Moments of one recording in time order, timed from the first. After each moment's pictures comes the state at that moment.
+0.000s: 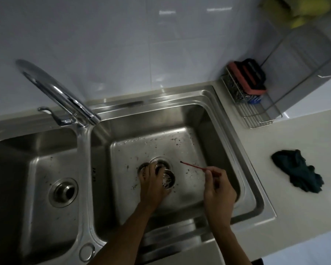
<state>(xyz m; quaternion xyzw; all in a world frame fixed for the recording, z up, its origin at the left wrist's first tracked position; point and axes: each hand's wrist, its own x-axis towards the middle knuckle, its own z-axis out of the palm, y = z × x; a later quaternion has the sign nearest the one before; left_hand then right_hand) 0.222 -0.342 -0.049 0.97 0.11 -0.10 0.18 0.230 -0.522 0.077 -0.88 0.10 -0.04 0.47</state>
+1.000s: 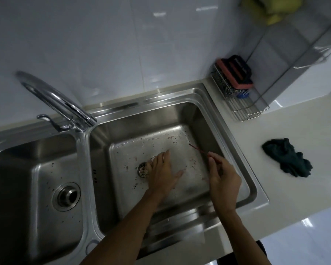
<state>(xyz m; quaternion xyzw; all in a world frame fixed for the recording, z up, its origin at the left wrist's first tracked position) 0.253 -0.366 -0.008 0.95 0.10 -0.09 0.28 0.242 -0.540 0.098 -0.88 0.08 -0.09 0.46</state>
